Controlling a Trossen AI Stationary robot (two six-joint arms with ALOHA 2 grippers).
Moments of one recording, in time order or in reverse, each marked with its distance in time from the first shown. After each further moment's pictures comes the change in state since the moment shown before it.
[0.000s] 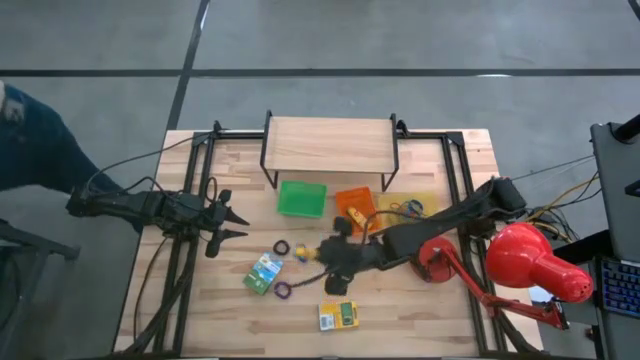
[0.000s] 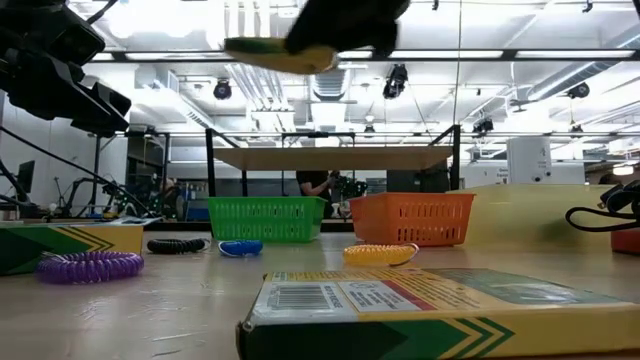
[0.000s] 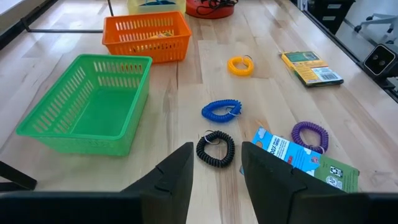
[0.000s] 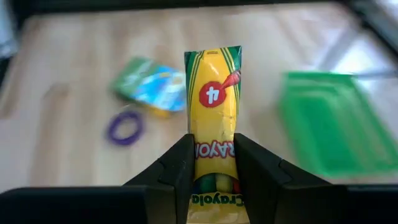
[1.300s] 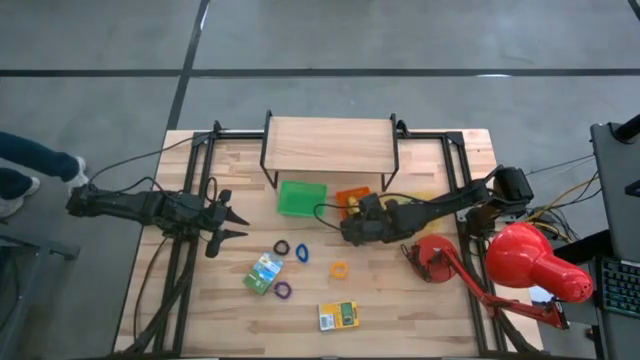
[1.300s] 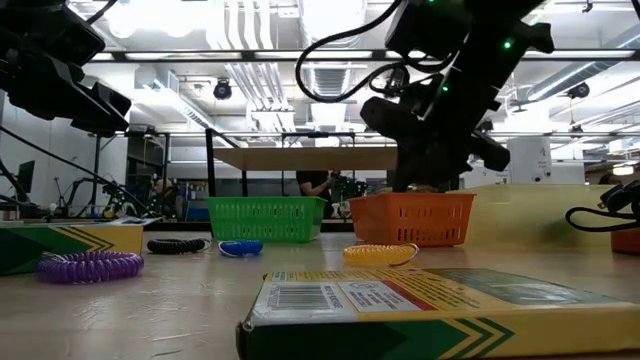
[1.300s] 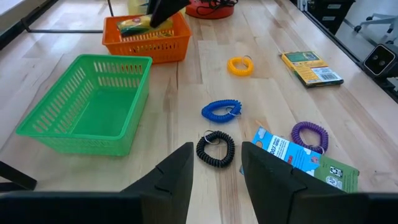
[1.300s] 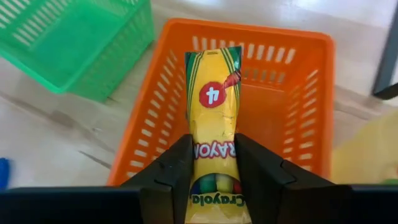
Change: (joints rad) left arm 0.000 0.000 0.000 0.000 0.000 0.000; right arm -0.201 -0.096 -0.404 -0.136 0.183 0.890
